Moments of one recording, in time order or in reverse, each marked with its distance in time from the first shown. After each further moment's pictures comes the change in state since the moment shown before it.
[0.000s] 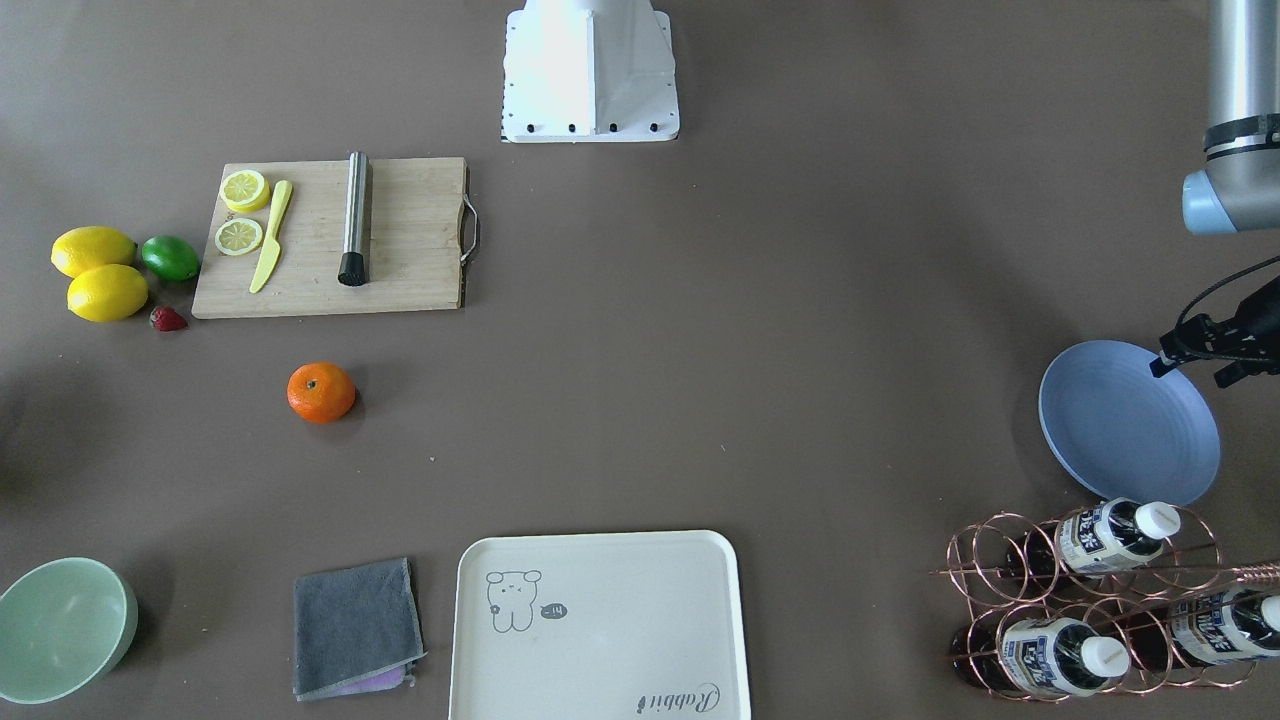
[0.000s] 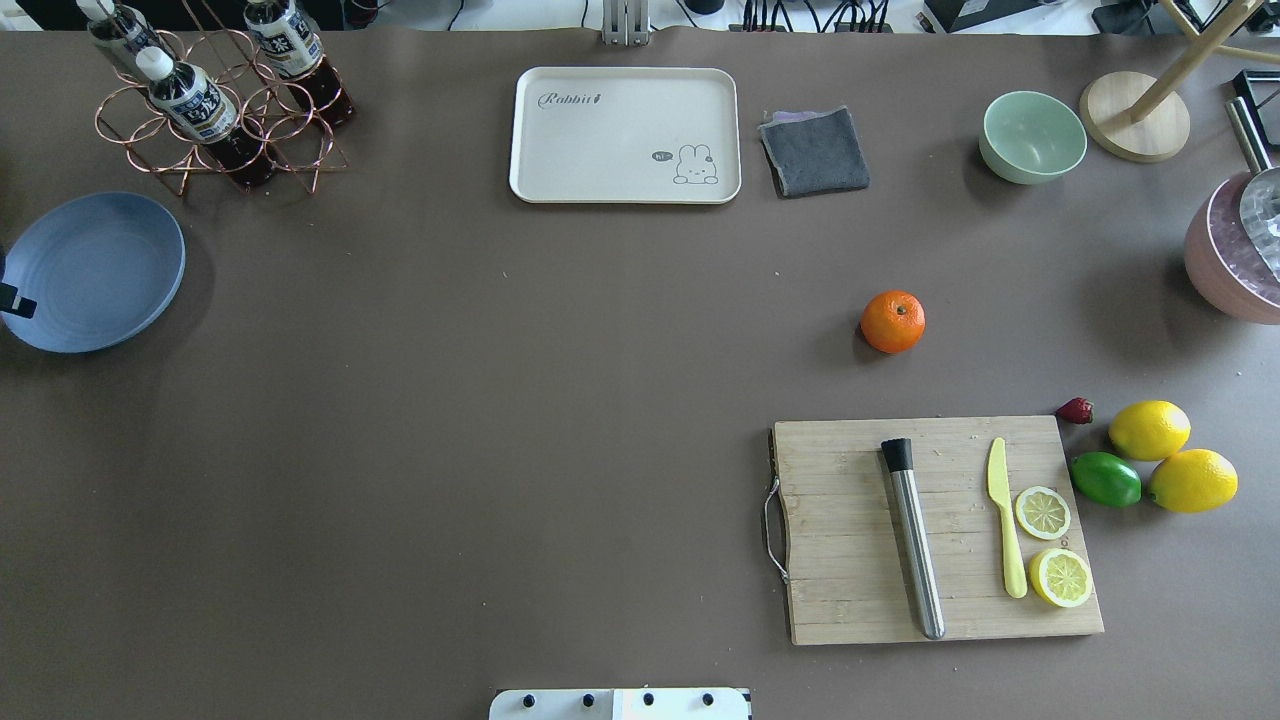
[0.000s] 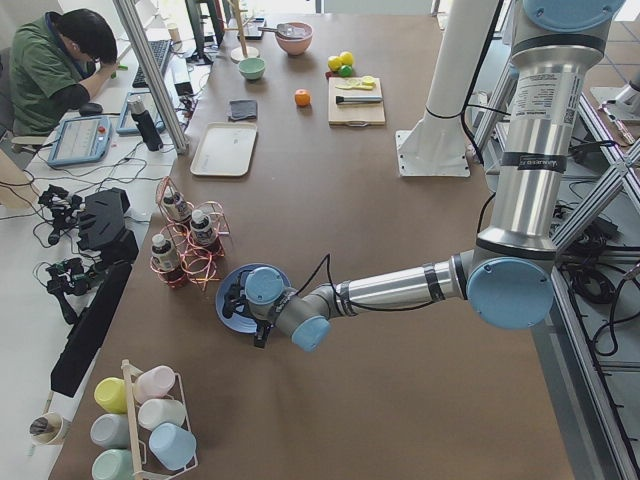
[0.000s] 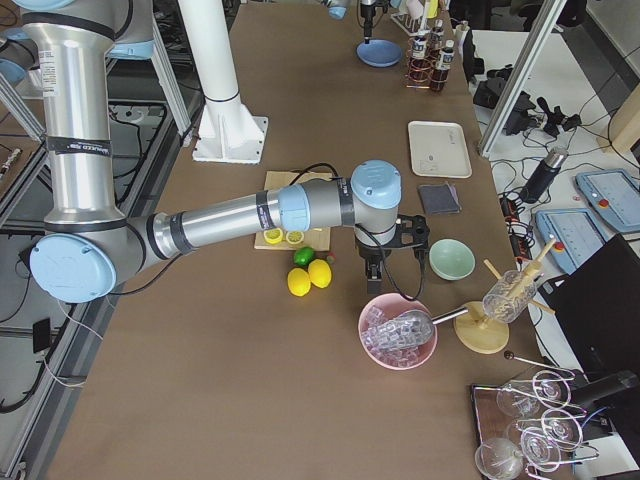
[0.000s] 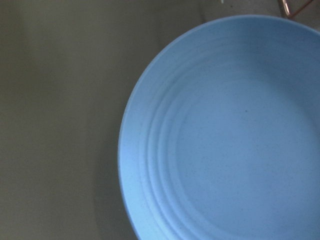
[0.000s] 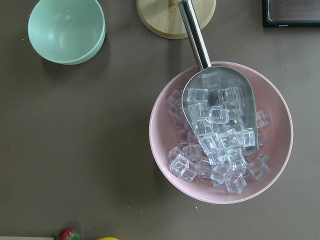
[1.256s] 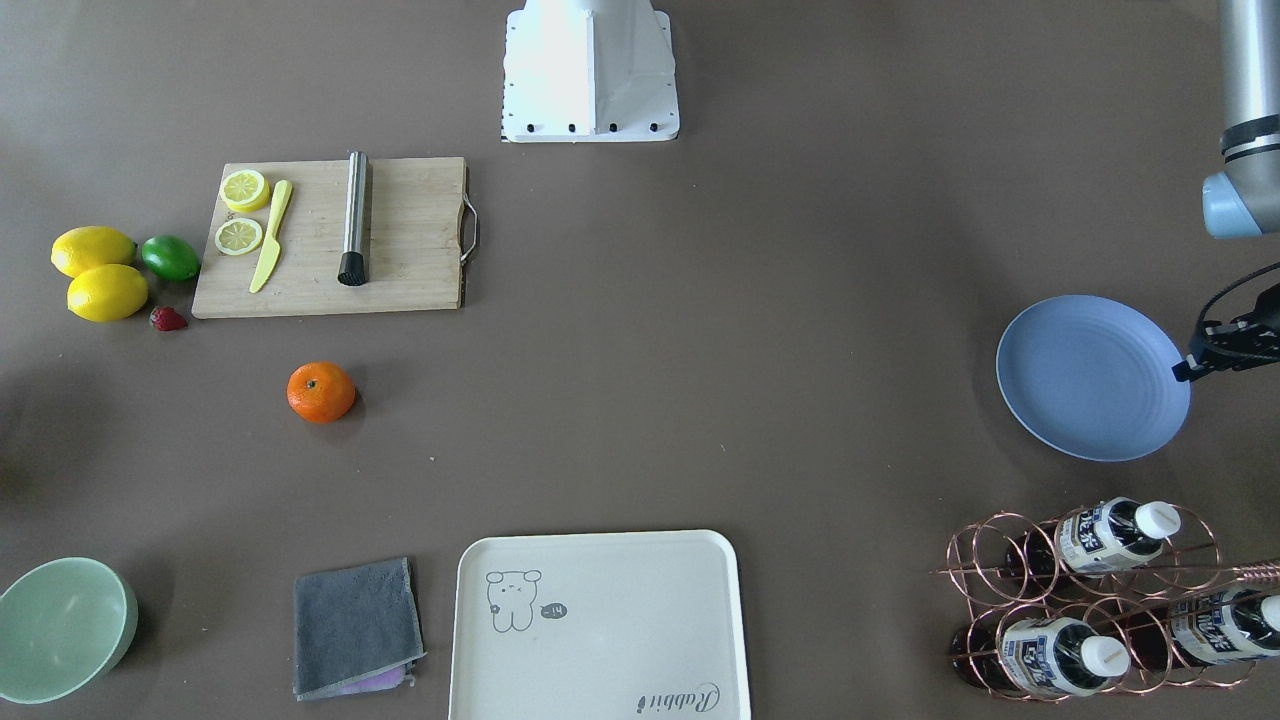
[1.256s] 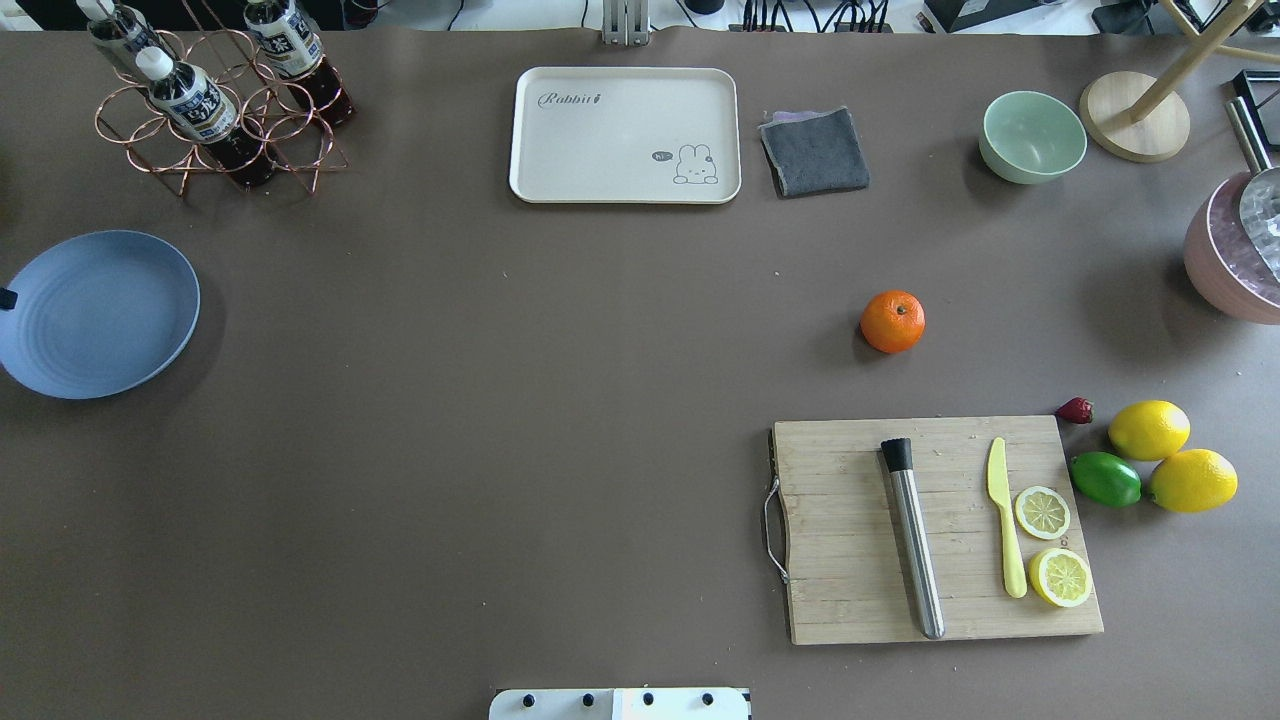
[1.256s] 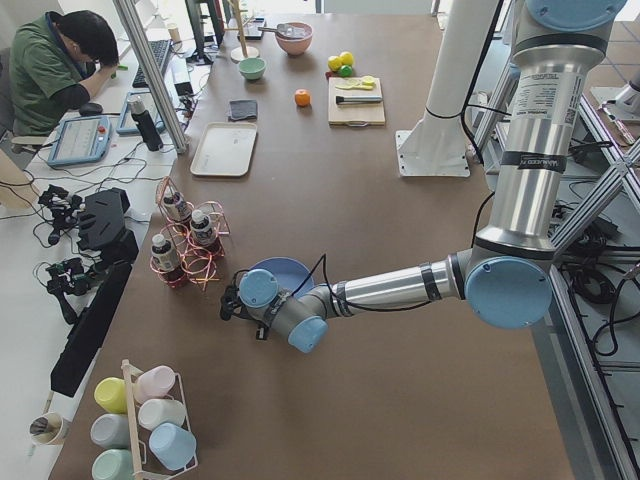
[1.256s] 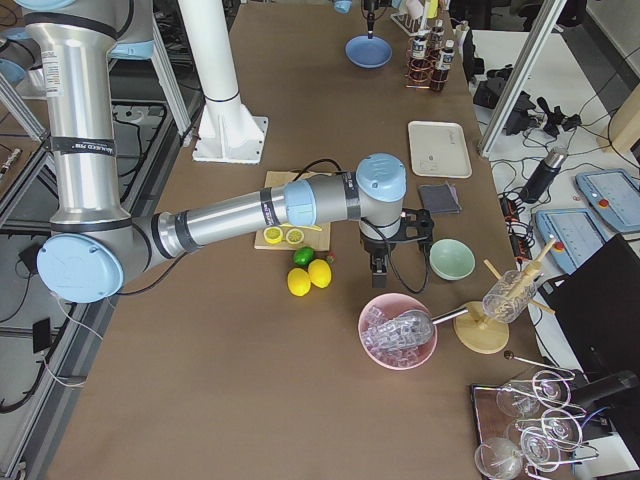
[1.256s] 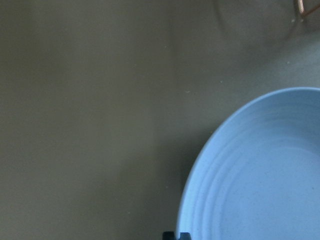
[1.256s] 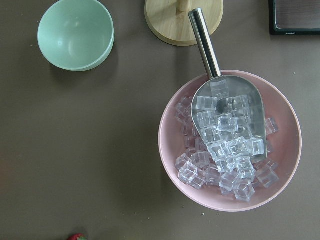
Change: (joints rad) left arm -0.079 -0.023 -0.065 0.077 -0.197 -0.054; right arm -0.010 0.020 0.000 0.000 0.000 0.019
